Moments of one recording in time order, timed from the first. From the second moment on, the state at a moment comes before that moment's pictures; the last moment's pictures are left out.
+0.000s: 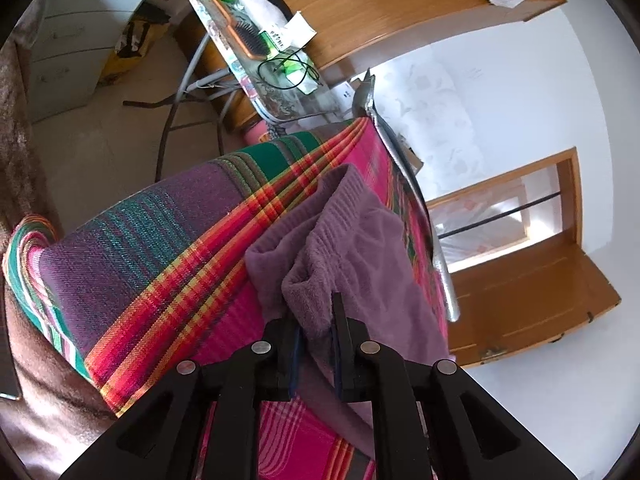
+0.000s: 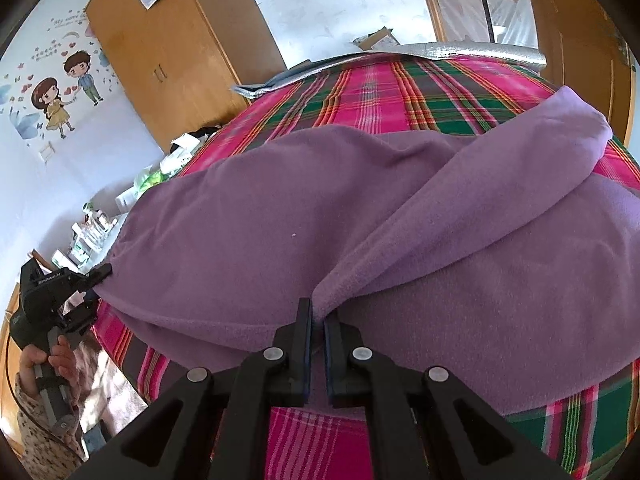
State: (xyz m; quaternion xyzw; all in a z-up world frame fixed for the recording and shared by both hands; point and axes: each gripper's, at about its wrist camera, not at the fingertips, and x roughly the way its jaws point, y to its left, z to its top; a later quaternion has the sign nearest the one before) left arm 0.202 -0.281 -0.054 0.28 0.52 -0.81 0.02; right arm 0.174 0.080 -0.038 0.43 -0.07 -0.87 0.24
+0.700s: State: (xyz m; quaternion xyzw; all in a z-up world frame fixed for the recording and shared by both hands) left arm 0.233 -0.261 0.000 0.25 0.45 -0.86 0.04; right arm 0.191 0.154 -0.014 0.39 -0.07 -0.89 0.22
